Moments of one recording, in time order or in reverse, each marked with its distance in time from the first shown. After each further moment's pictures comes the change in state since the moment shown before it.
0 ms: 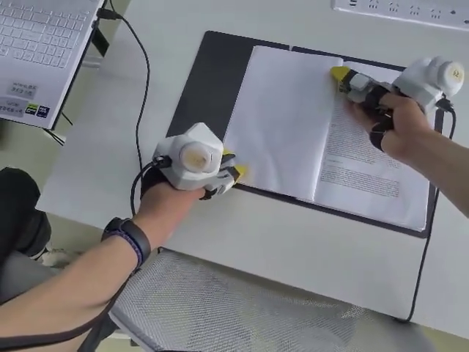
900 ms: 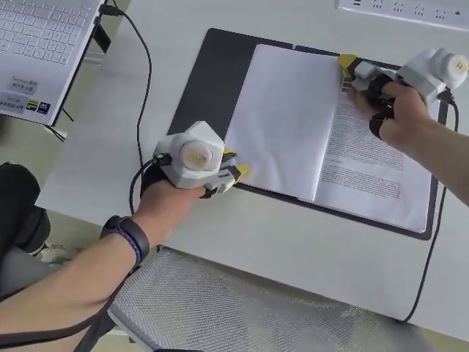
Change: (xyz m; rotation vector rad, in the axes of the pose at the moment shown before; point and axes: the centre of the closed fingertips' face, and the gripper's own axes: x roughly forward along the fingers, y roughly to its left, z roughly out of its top) left arm 0.000 0.000 0.000 -0.007 -0.003 -0.003; right arm 0.009 -0.011 0.013 0.012 -0.030 -0.020
